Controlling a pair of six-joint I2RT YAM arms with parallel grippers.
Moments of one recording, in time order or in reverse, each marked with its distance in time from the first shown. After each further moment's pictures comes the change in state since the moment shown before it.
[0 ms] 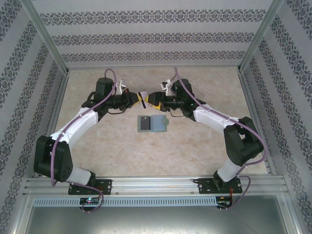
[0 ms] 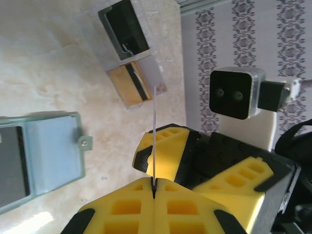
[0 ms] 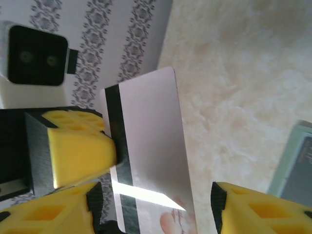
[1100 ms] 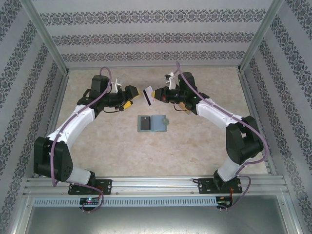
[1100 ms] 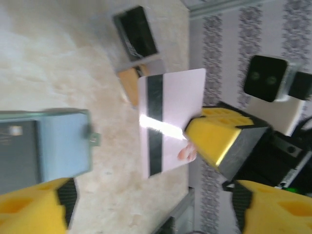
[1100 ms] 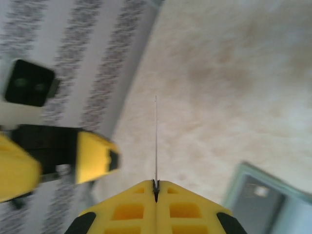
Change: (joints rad) left arm 0.065 -0.006 0.064 -0.201 -0.019 0.071; right arm -0.050 0.013 0.136 -0.250 0.151 -0.320
